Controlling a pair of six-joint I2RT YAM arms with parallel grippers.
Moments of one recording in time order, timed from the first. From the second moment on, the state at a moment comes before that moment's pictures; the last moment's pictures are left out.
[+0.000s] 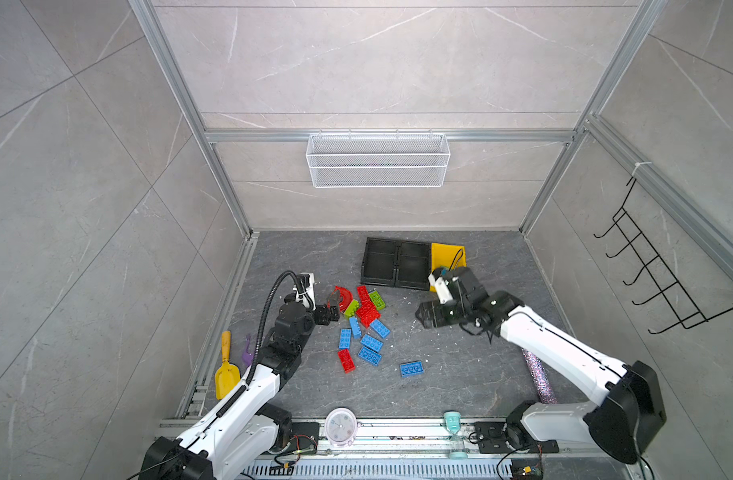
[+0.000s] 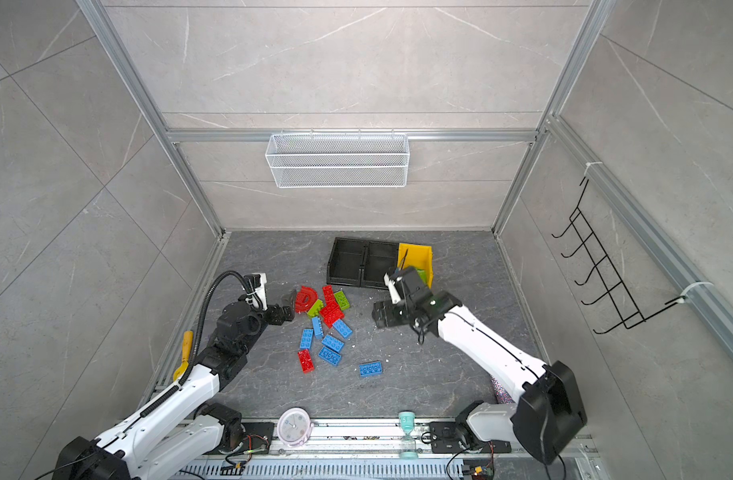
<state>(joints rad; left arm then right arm) -0.39 0.91 0.44 0.21 -0.12 -0.19 0.67 1.29 0.98 -0.68 -0.06 0.40</state>
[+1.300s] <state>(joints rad) -0.39 0.95 0.43 0.21 -0.12 -0.19 1.04 1.66 0.95 -0.64 0.13 0.69</state>
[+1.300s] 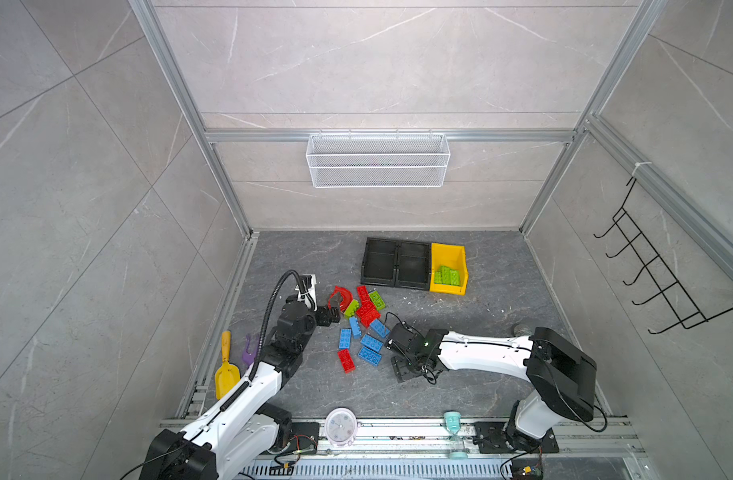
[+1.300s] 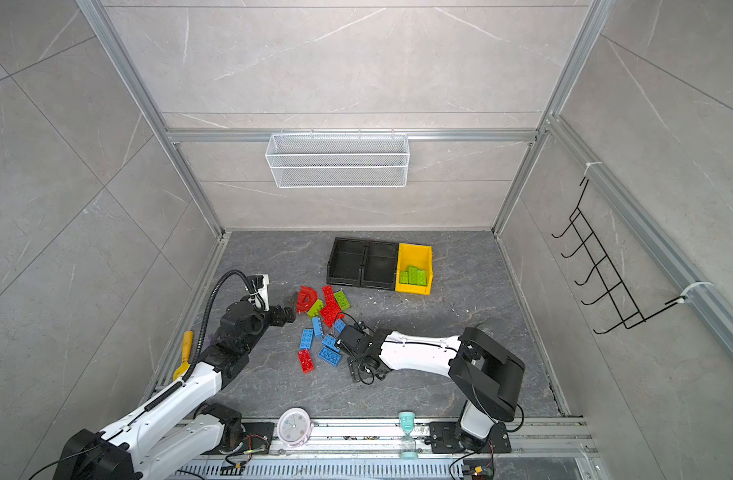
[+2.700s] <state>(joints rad) -0.39 0.95 0.43 0.21 -0.13 -0.19 0.50 1.95 1.63 -0.68 -0.02 0.28</state>
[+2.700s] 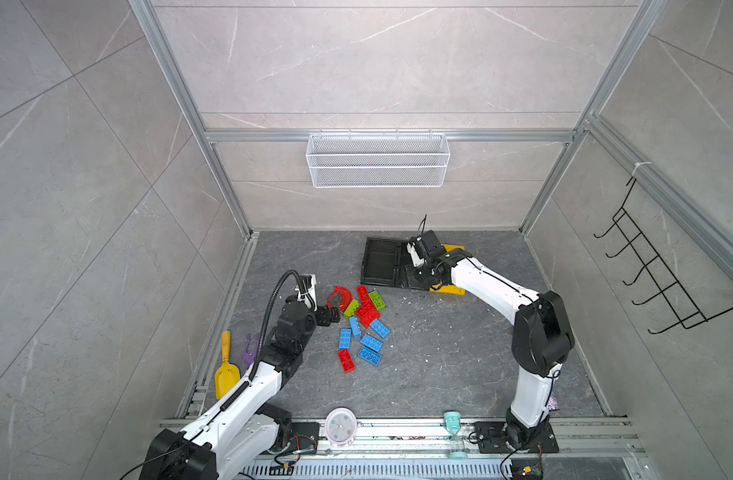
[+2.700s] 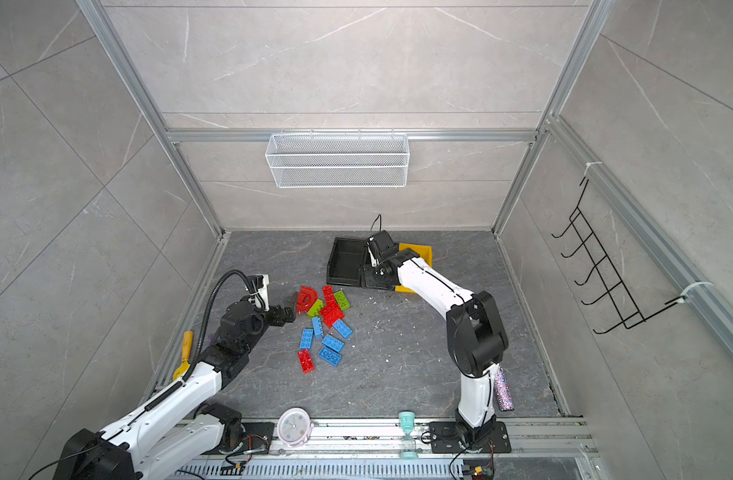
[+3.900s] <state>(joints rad) -0.39 0.92 0.40 0.22 -0.15 -0.19 0.75 1.81 1.41 -0.57 -0.11 0.11</state>
